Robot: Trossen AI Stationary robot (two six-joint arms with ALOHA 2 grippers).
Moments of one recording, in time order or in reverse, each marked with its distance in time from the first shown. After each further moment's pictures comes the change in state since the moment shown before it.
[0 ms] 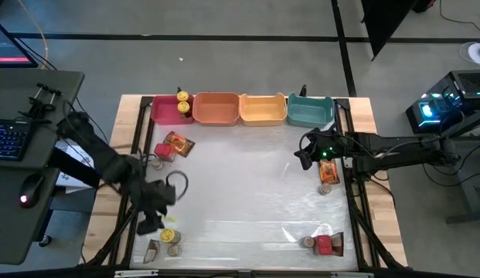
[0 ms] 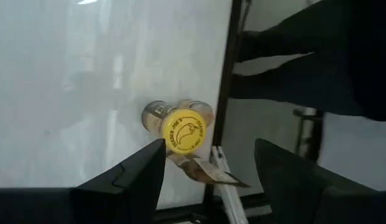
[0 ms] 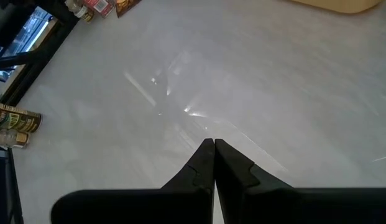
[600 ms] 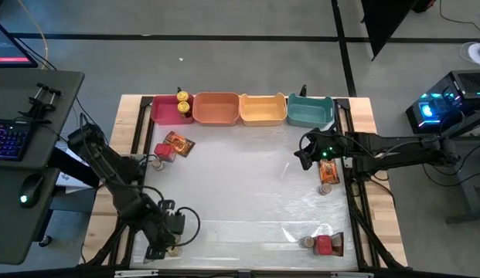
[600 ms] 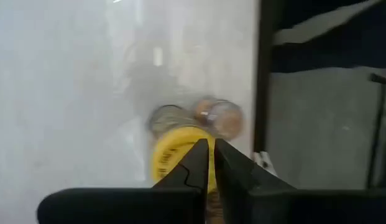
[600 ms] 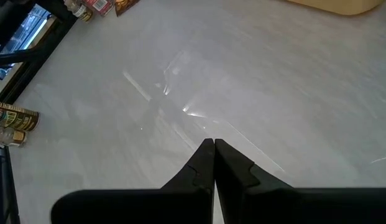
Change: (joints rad) left arm -0.145 0.278 -0.001 0.075 -0.111 0.070; right arm 0.000 0.000 0.000 -0.003 0.003 -0.009
